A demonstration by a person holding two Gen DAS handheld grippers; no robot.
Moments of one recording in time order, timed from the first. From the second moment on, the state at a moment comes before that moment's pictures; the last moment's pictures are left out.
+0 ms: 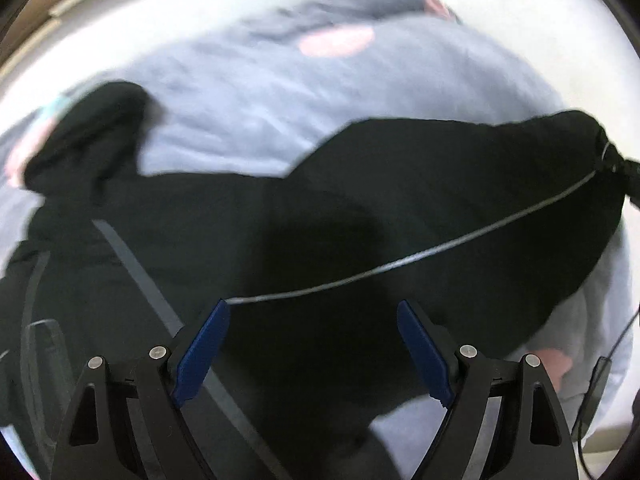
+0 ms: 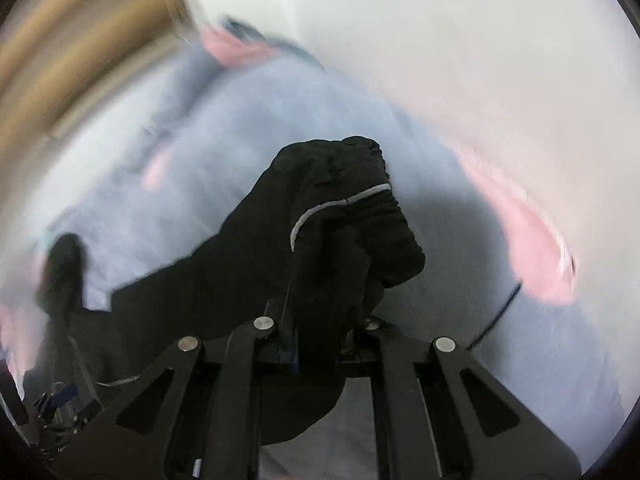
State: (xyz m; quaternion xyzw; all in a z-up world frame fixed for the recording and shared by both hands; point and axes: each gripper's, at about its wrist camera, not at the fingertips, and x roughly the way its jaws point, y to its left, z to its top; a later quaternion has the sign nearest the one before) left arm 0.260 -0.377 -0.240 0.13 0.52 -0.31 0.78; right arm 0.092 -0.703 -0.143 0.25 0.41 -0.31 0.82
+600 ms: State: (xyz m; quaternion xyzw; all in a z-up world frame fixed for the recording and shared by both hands) left arm 0.263 -0.299 -0.229 0.09 0.53 -0.30 0.79; right arm 0.115 -0.611 -0.103 0.16 0.43 -0.27 0.85
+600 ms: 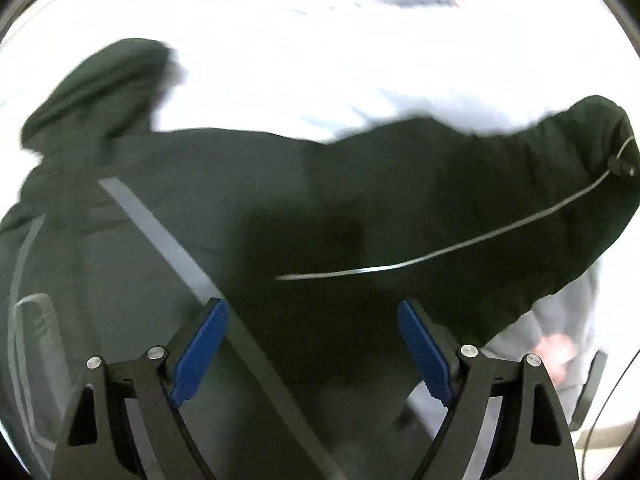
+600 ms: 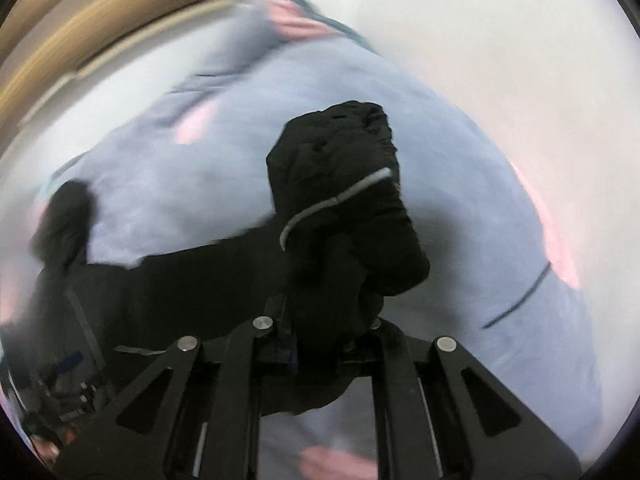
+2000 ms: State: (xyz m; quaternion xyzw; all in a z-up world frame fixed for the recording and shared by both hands) left arm 0.308 0.044 -0.233 -0.06 0.55 -0.13 0.82; right arm 0.303 -0.214 -0.197 0.02 0.54 0.14 0.83
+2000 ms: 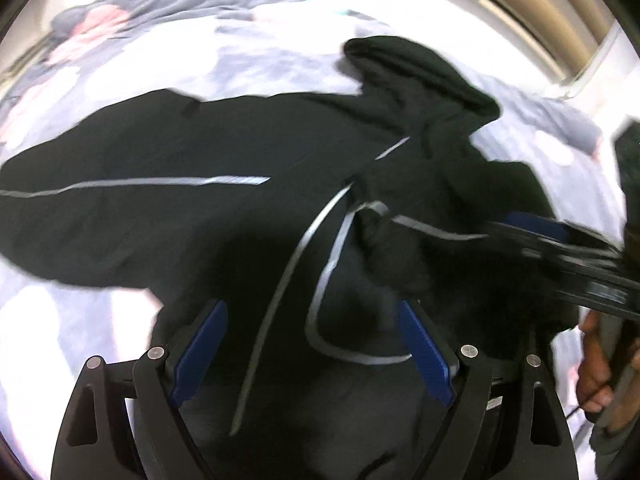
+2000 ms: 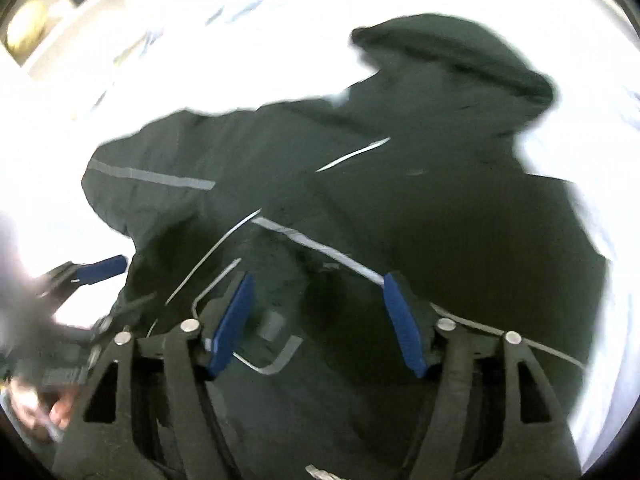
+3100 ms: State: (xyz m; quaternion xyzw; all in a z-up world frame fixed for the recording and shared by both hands) left arm 0.432 0.058 -0.302 -0.03 0.60 -0.13 0.79; right arm 0.292 -0.341 -0.288 0.08 0.62 -0.04 0.78
